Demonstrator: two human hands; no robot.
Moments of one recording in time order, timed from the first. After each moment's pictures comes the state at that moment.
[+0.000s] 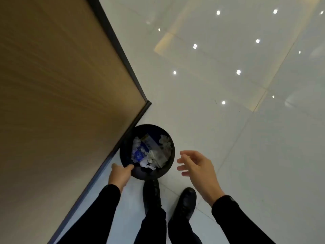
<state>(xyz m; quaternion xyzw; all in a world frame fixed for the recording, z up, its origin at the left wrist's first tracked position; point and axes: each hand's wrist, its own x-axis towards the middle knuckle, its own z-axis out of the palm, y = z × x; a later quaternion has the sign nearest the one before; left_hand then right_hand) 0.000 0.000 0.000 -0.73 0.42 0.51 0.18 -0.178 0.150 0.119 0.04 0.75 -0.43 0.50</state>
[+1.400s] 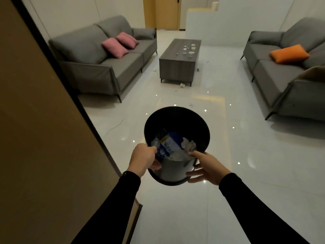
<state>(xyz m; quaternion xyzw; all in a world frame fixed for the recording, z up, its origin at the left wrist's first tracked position) -0.224 -0.016 0.604 -0.36 0.71 0.60 -0.01 -0.290 0.177 0.600 0.10 0.68 -0.61 0.41</state>
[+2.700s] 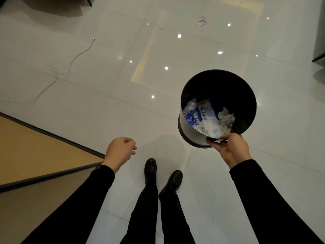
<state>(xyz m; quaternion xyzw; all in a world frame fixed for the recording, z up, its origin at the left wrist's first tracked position) -0.474 0.012 0.340 -0.52 0.68 0.50 0.14 -0.638 0.255 0.339 0.41 0.54 -0.69 0.25</state>
